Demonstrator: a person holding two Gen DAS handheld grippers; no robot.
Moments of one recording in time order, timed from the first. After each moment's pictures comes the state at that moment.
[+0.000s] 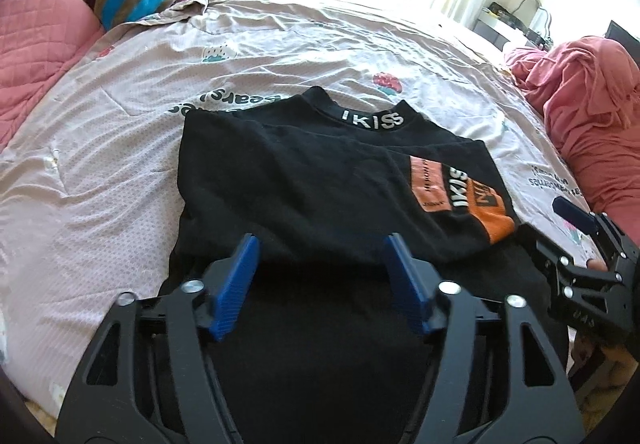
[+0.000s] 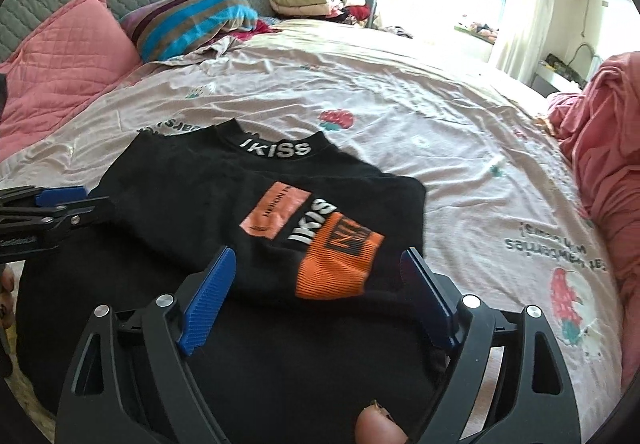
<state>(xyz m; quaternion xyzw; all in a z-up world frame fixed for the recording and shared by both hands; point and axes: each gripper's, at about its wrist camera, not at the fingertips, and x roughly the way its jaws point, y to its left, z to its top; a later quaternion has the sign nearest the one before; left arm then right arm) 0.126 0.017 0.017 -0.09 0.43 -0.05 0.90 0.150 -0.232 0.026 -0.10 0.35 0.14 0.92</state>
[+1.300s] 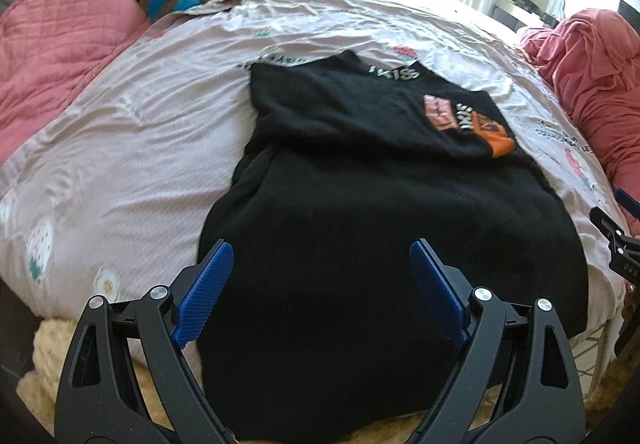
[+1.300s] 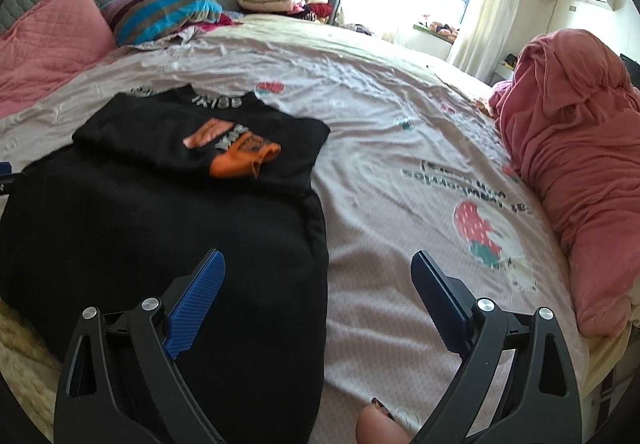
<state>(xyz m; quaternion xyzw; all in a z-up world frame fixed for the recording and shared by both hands) 0.019 0.028 0.013 -0.05 0.45 0.01 0.89 0.047 -0.322 0.018 -0.14 0.36 0.07 0.92</state>
